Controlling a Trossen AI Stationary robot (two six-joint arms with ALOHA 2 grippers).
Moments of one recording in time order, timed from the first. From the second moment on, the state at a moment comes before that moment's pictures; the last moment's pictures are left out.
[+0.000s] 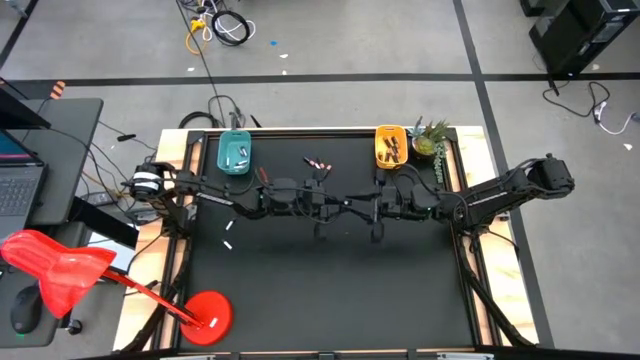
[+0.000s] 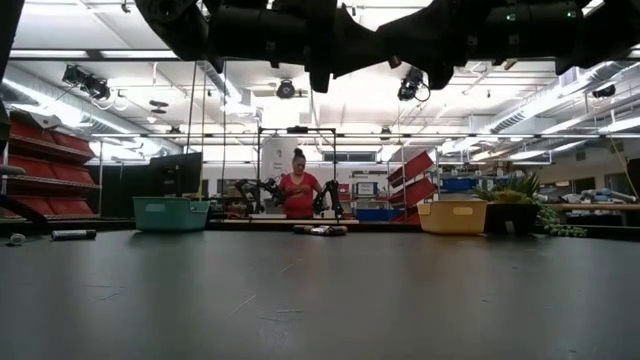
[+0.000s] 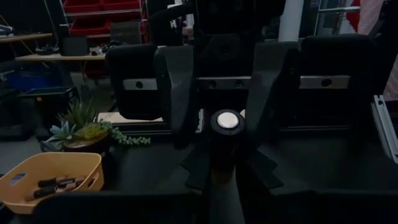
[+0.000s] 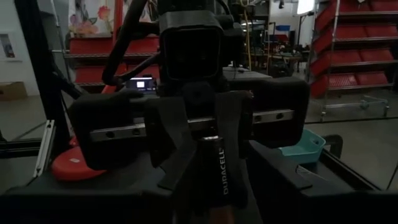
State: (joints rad) left arm -0.01 1.70 0.96 0.71 -0.04 0.04; right arm 0.07 1.27 0.47 0.85 0.20 0.02
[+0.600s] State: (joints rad) left arm -0.01 1.70 0.96 0.70 -0.06 0.04; right arm 0.06 1.27 0.47 0.83 0.17 0.00
